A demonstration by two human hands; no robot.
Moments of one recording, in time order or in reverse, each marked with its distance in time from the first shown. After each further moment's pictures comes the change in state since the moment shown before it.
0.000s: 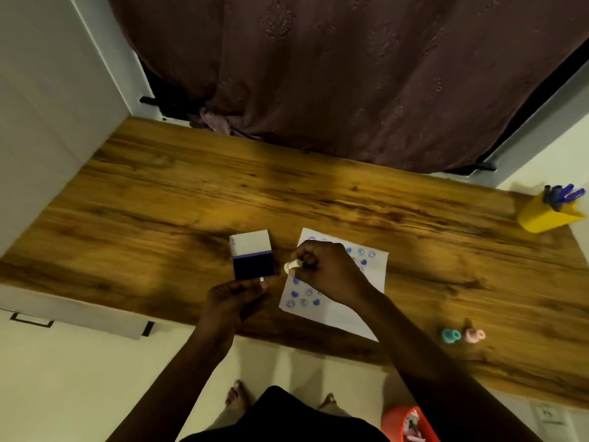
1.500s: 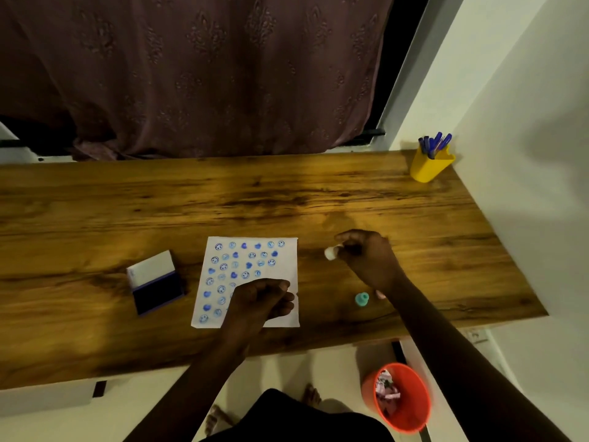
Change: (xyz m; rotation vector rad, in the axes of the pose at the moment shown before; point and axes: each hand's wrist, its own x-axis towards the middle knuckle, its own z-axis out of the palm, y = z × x) left_hand -0.004 -0.072 0.184 0.318 -0.233 -0.062; right_hand -0.122 0.146 -0.158 0.028 0.435 0.319
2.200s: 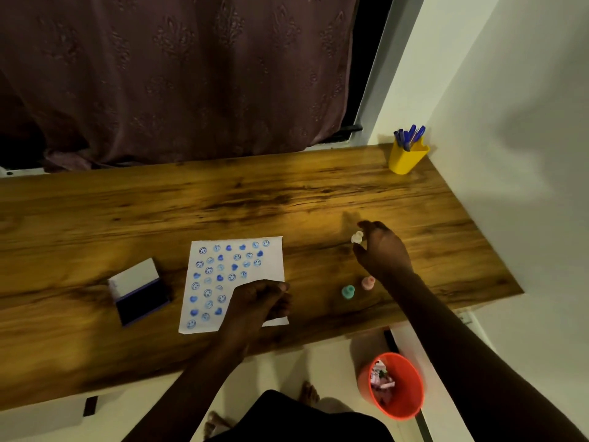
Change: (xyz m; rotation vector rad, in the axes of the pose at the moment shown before) left_hand -0.003 -0.001 0.015 0.070 -0.098 -0.059; right_hand -0.002 0.039 -0.029 -0.553 0.141 0.055
